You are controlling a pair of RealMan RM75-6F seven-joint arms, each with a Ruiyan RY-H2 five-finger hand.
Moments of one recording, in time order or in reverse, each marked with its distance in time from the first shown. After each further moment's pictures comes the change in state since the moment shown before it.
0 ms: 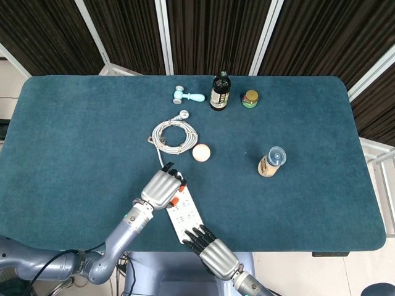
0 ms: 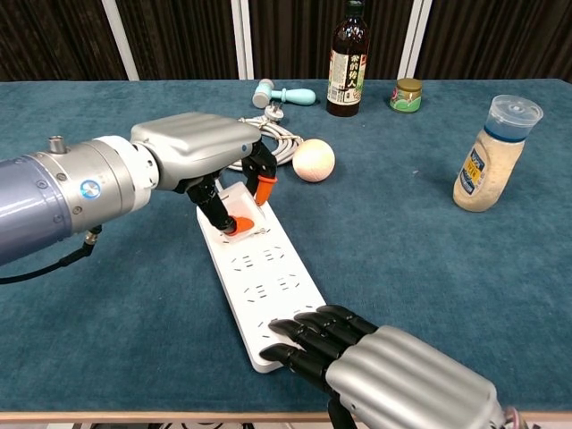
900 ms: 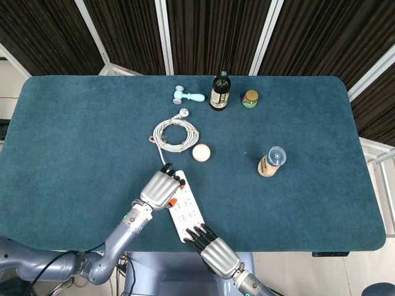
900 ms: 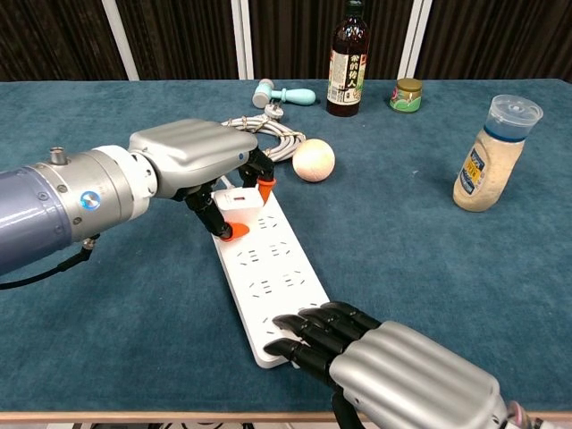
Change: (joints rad) left arm 0.011 -0.009 0.020 0.020 0.024 -0.002 0.000; right arm 0.003 0.003 0.005 0.002 -0.002 0.006 0.001
